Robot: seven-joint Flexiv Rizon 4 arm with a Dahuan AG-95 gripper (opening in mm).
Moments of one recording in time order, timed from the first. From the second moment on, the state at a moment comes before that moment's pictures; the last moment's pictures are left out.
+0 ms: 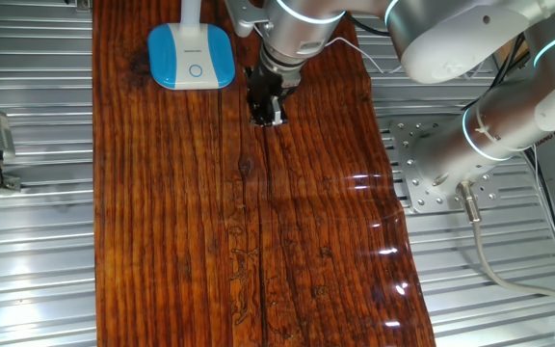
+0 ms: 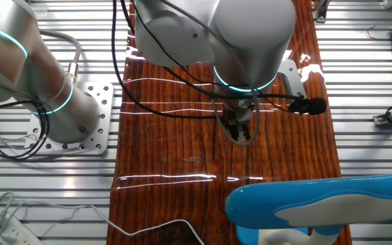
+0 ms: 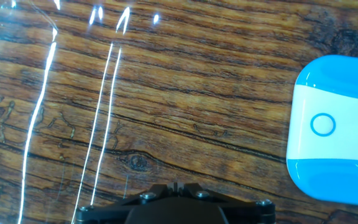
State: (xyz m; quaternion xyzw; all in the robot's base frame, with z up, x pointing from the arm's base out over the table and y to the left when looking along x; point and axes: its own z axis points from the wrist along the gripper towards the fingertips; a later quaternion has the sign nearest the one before) arm 0.451 -0.072 0.096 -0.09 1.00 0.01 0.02
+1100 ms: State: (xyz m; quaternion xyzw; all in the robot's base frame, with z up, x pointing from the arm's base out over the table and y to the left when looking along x) arm 0.452 -0.070 0.094 -0.11 0.99 0.01 0.02
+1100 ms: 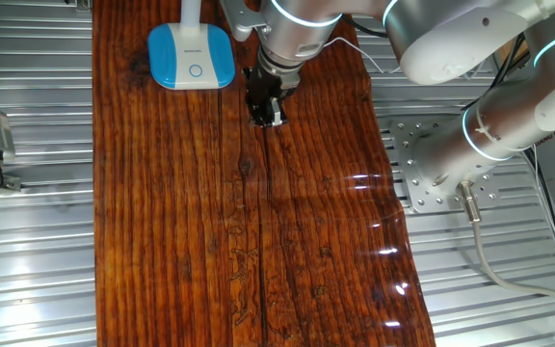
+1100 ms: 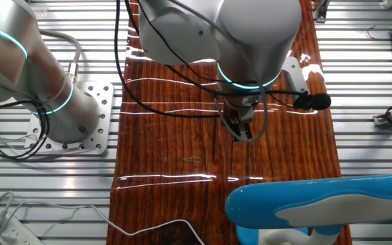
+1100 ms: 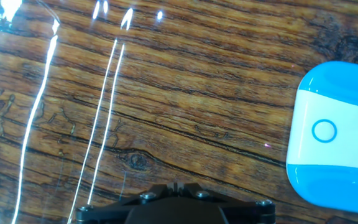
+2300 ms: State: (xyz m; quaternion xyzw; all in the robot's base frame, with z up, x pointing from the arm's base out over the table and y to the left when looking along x) arm 0.440 -0.085 0.110 -0.11 0.99 0.03 0.02
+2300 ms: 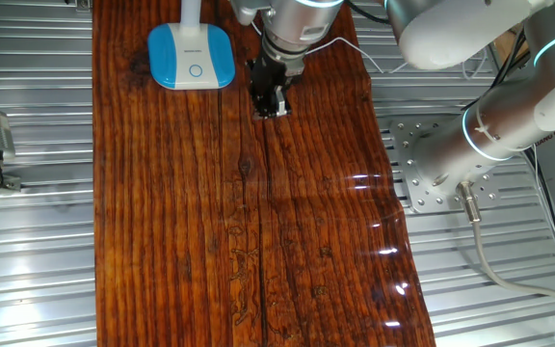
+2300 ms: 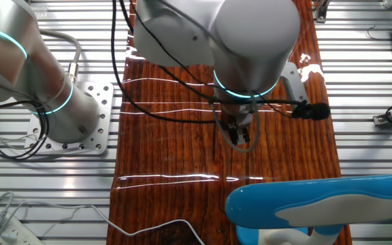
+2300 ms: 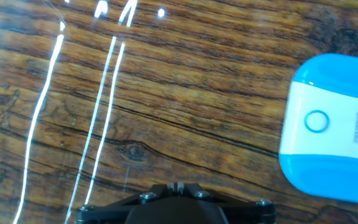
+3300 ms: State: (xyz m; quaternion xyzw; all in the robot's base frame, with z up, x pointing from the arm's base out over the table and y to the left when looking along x) arm 0.436 -0.086 0.122 -0.12 0.99 0.02 0.00
